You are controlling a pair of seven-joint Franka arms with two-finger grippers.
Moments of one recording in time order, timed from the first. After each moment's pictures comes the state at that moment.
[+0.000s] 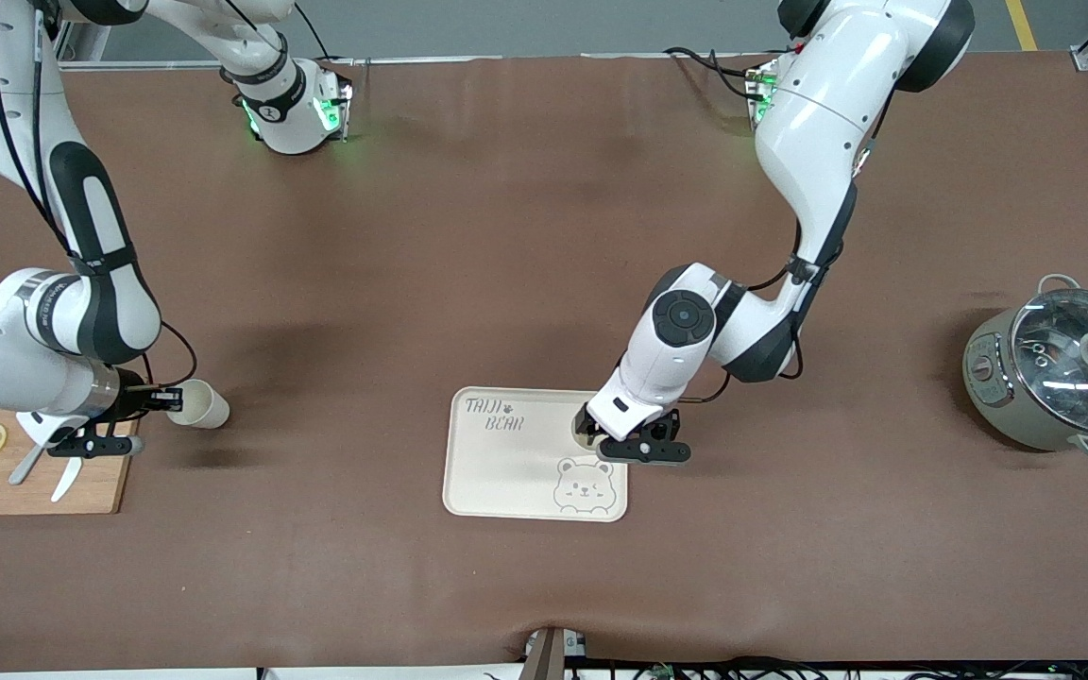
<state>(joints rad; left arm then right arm) -0.44 0.82 -0.14 -1.40 0.15 2.49 -0.59 -0.08 0.55 -0.11 -1.78 0.09 2.23 -0.25</state>
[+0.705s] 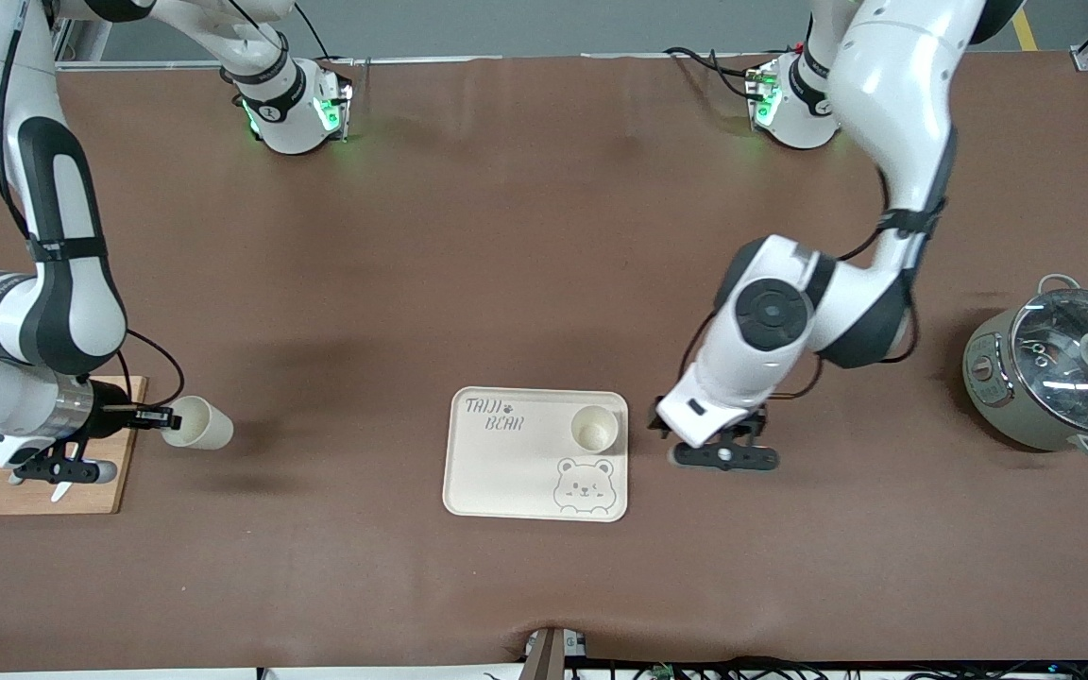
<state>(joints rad) -0.31 0.61 -0.14 -1.39 0.16 2.11 -0.37 -0.01 0.55 -0.10 -1.55 0.20 2.00 -0.05</state>
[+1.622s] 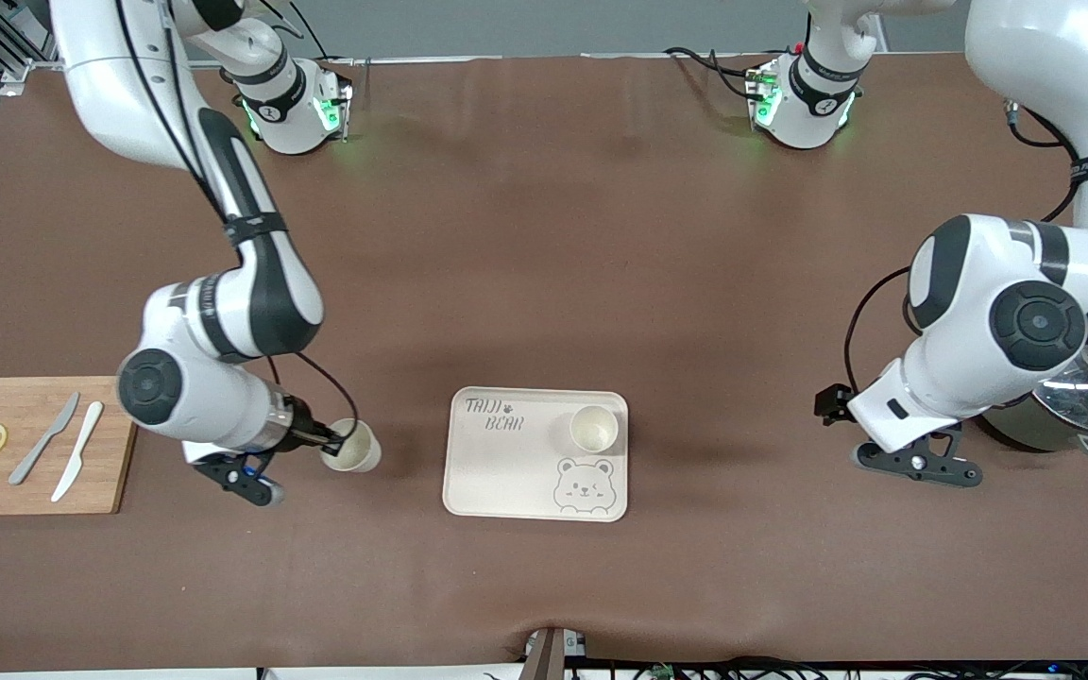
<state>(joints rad) -0.06 0.47 -0.14 -1.44 0.13 1.92 0.00 0.34 0.67 -0.09 -1.37 0.21 2.04 0.68</state>
